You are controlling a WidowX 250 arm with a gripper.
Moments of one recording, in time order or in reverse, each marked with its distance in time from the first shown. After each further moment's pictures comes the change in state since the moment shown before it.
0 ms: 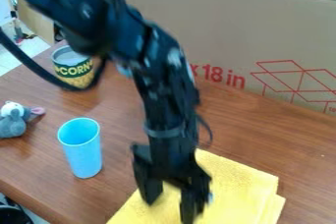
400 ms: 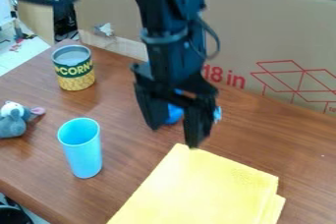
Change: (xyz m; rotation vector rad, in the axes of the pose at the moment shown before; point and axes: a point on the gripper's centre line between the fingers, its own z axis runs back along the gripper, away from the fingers) arm 0.015 -0.001 0.083 0.027 -0.070 -0.077
